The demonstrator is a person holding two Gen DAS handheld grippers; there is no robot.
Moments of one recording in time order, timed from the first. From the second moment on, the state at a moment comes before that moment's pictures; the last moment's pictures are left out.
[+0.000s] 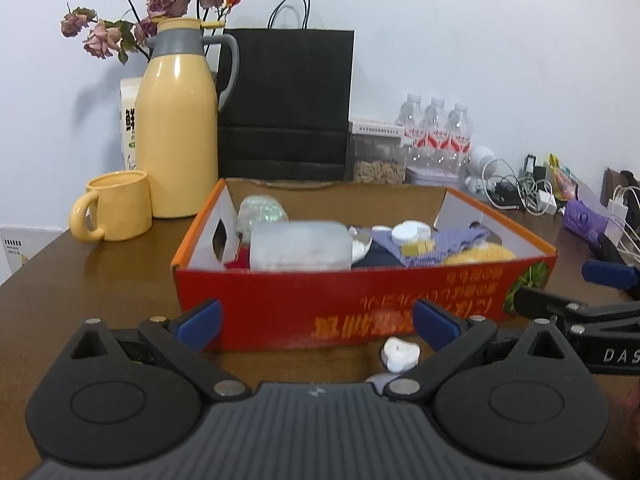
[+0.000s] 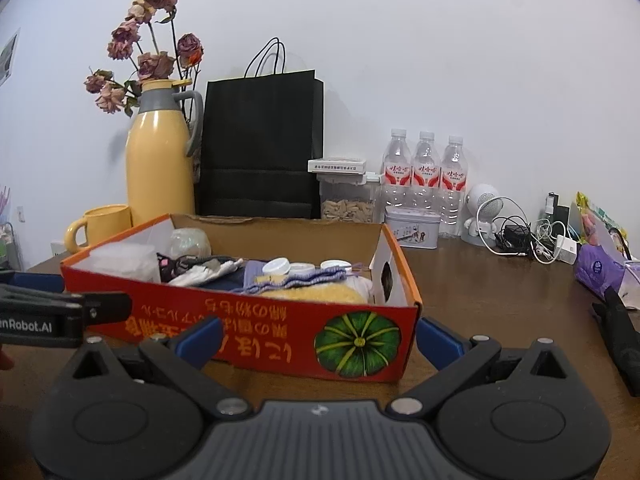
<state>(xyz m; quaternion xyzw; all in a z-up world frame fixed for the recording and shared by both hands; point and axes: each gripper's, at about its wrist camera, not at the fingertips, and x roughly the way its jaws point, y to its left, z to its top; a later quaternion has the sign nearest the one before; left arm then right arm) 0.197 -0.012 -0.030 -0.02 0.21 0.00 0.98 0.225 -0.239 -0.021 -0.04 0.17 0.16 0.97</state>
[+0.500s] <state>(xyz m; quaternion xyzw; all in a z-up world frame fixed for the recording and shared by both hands) 0.191 -0.025 -0.043 -0.01 0.28 -0.01 0.96 0.213 -0.245 -0.023 -0.04 0.17 0.15 0.97</state>
